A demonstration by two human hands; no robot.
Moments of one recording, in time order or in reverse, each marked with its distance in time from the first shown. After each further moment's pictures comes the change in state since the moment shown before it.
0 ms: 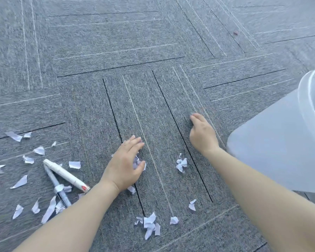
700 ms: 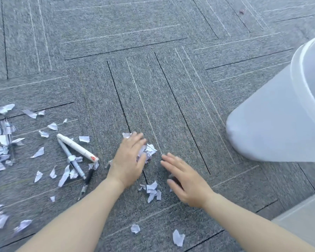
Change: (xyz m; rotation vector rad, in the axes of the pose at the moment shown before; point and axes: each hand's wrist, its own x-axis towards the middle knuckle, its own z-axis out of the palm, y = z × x) left_hand -0.058 0.033 0.005 0.056 -0.058 -0.141; right_hand -0.189 -0.005 0.041 0.175 -0.334 -0.522
